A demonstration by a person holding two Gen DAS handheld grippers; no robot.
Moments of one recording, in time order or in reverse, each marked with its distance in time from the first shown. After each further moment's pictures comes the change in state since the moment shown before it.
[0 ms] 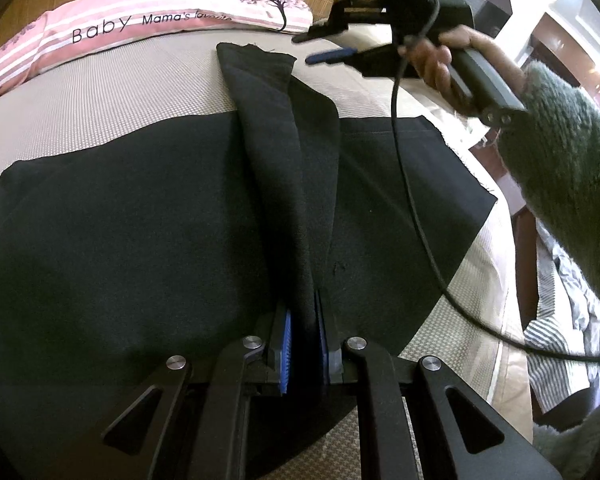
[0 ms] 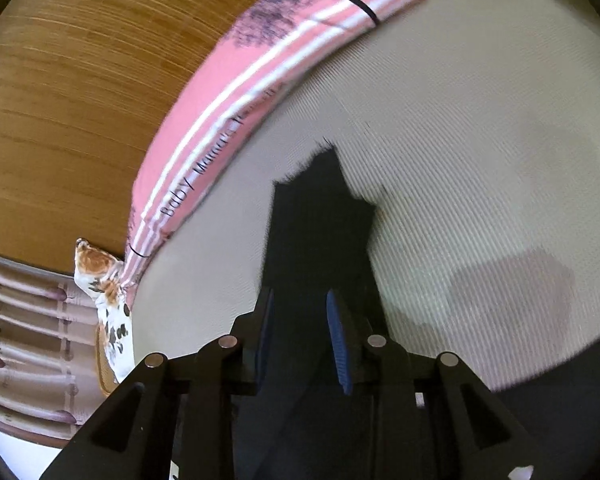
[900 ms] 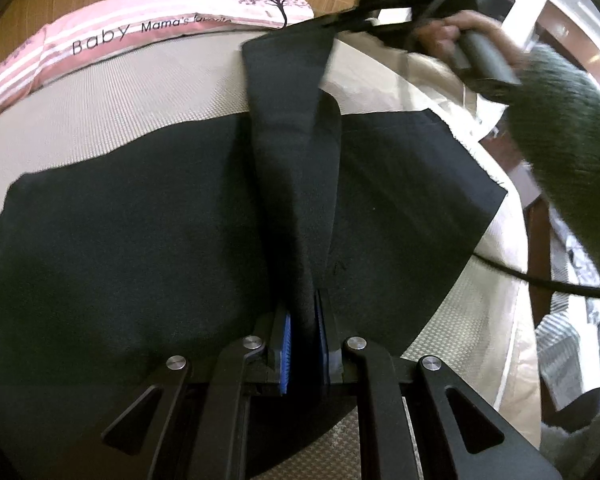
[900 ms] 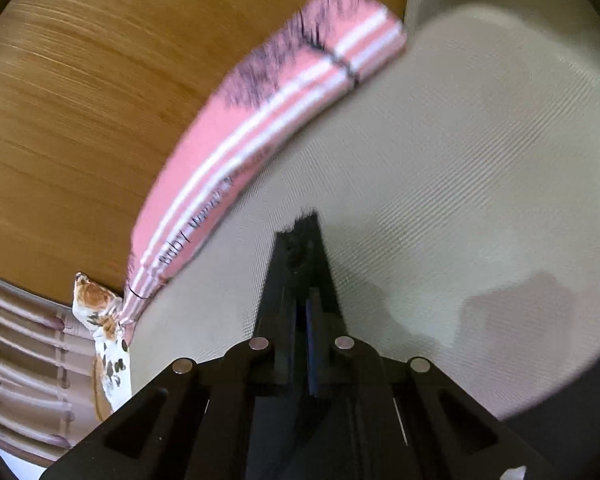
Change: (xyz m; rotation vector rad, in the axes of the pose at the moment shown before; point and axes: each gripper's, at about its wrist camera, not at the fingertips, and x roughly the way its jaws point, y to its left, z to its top) left arm 0.003 -0.016 0.001 0.042 0.014 0.077; right arm -0.066 -0.009 0.022 -0.016 -0.224 -0.016
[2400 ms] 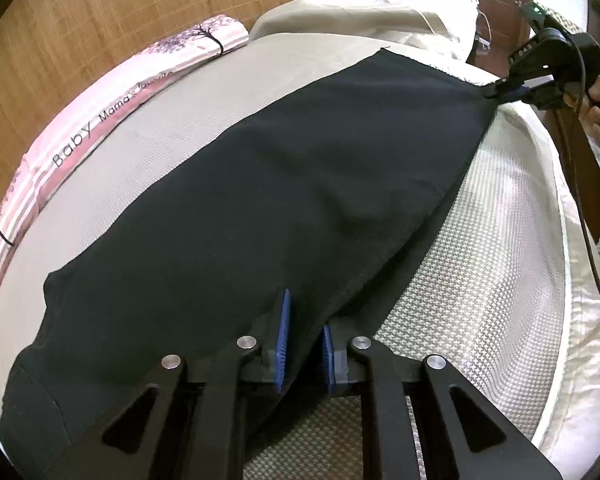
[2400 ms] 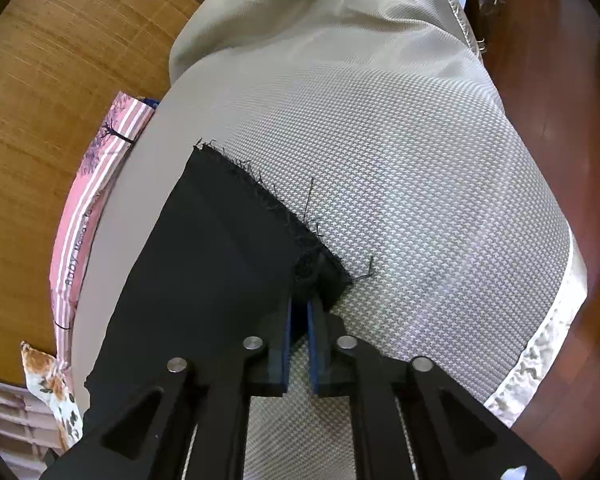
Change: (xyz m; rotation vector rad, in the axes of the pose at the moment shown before) left arm 0.013 -0.070 -0.018 0.366 0.001 0.233; right arm -0.179 -0.185 -0.179 0.320 -0.155 -0.349
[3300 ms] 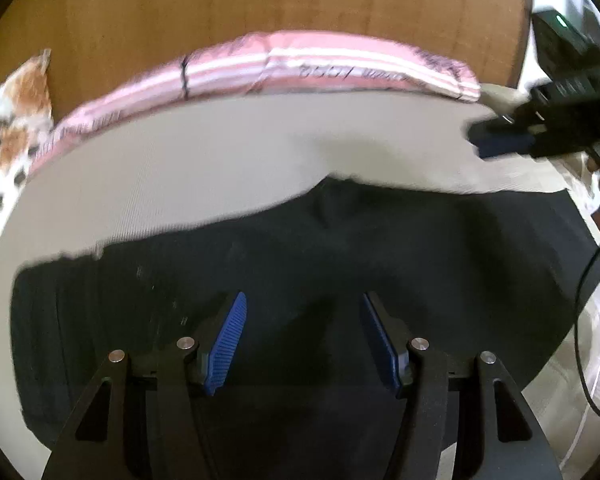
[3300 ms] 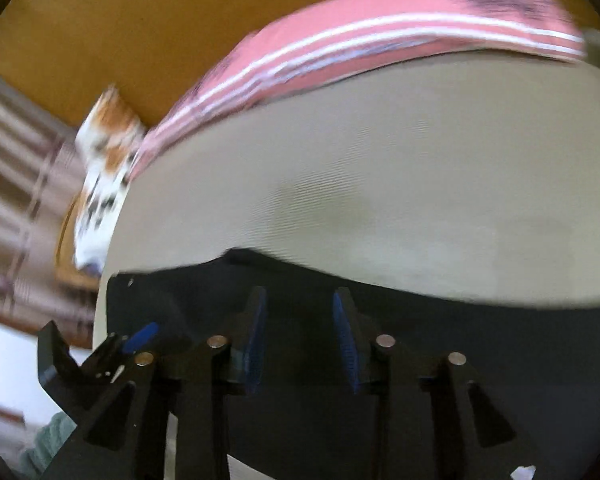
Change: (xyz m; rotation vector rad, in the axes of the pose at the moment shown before) left arm -0.050 0.188 -0.117 -0.631 -0.039 0.221; right arm 0.119 0.421 -0.155 -0.888 0.449 0.306
